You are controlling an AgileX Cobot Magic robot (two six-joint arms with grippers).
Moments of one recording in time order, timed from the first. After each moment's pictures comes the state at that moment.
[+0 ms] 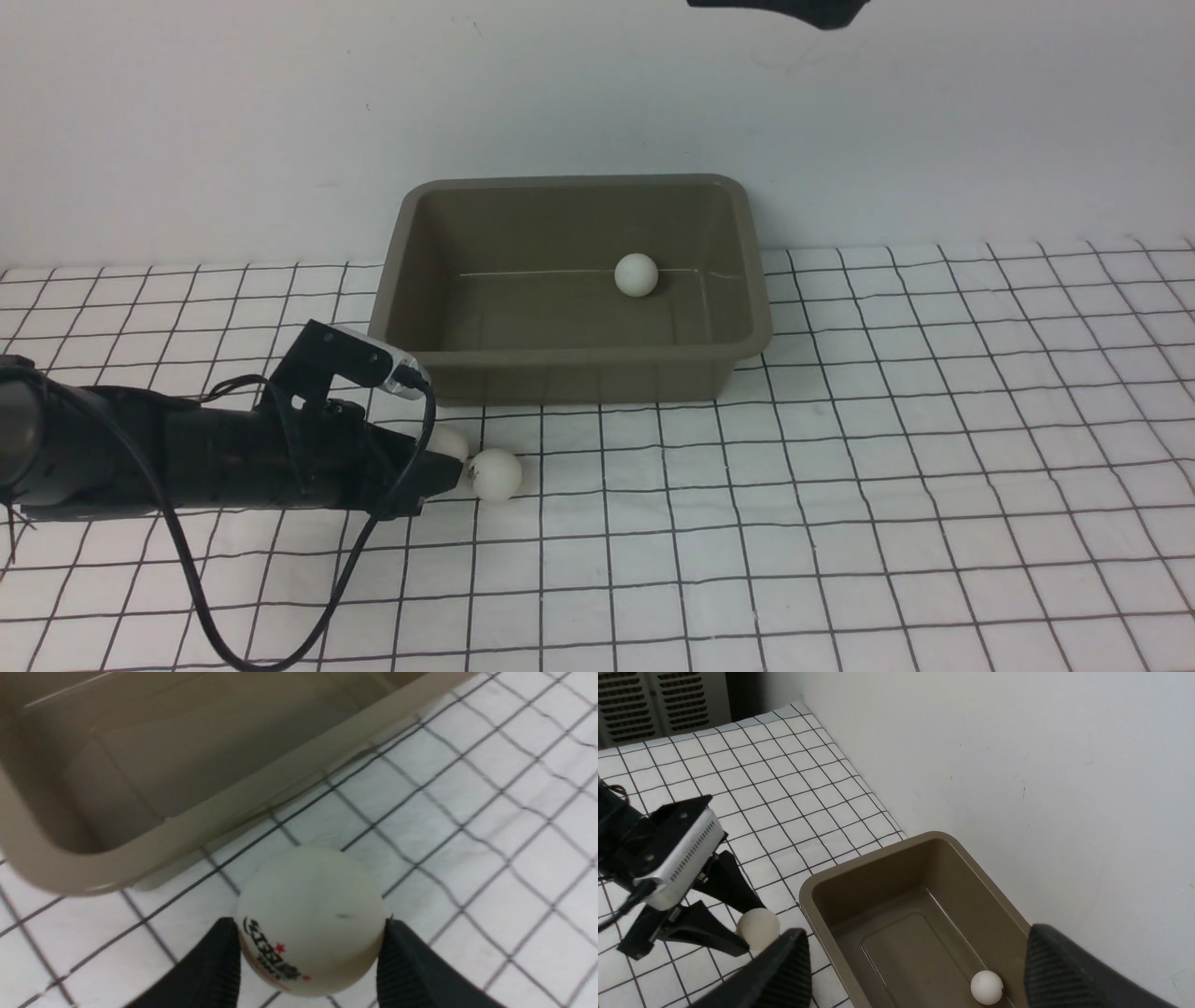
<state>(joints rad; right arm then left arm) 0.43 1.53 -1.79 0.52 0.98 -0.81 0.00 1.59 -0.75 -1.53 0.59 1.85</state>
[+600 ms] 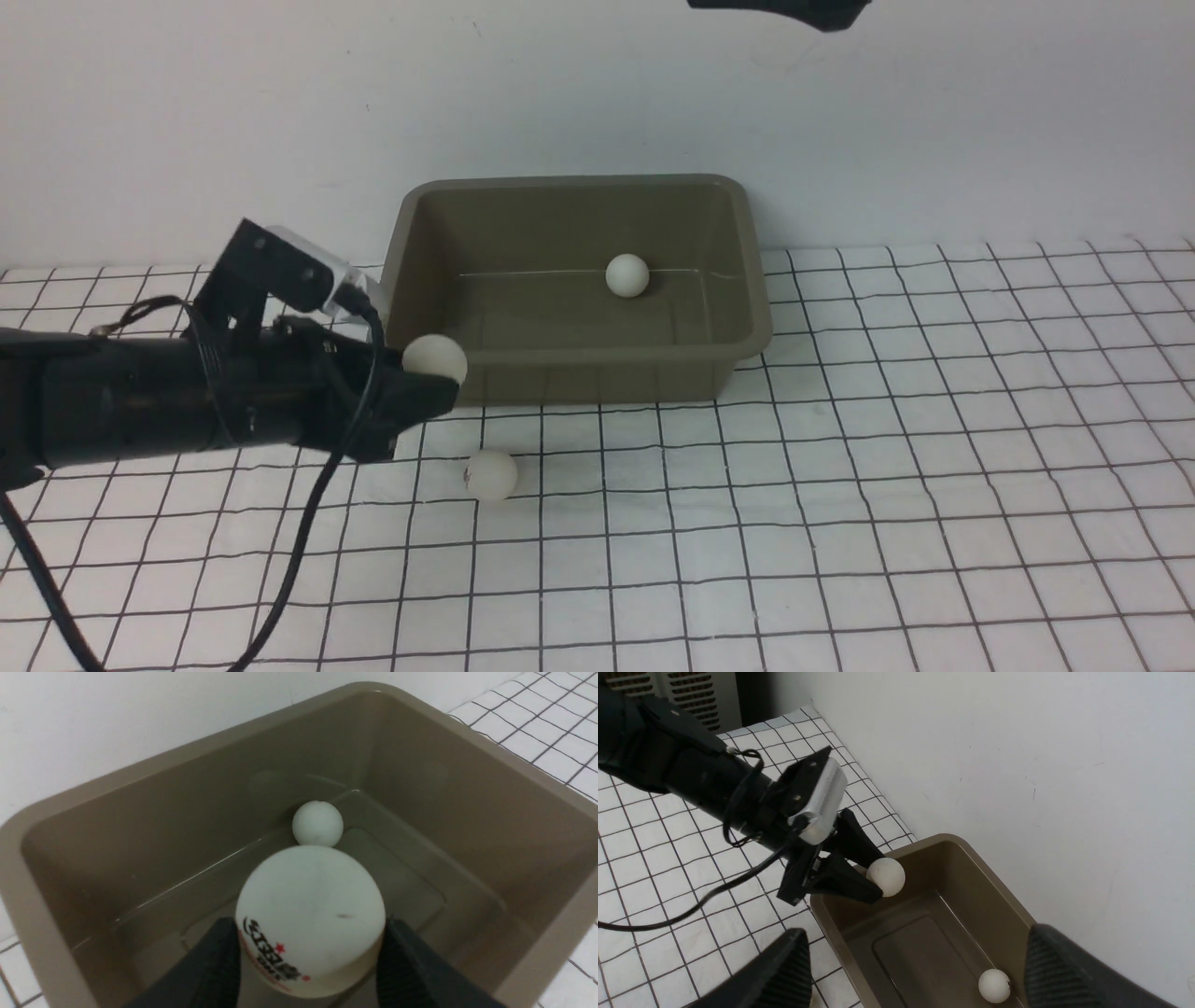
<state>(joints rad) 0.43 1.53 -1.79 0.55 0.99 -0.81 0.00 1.84 -1.13 -1.69 0.63 1.93</state>
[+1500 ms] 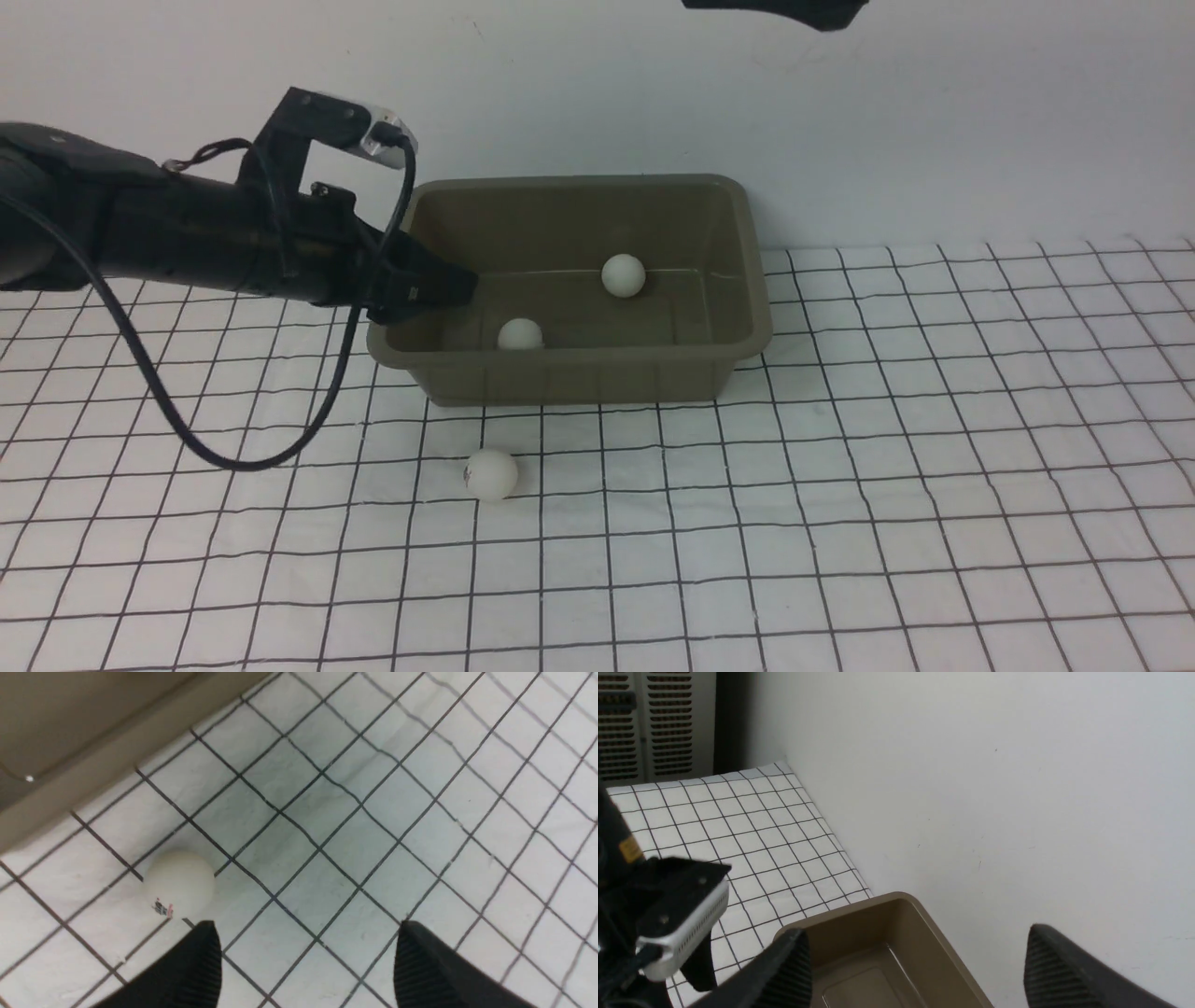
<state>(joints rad) 0.43 1.40 -1.79 0.53 0.95 -0.88 -0.17 1.50 -0.99 -0.81 0.79 0.97</state>
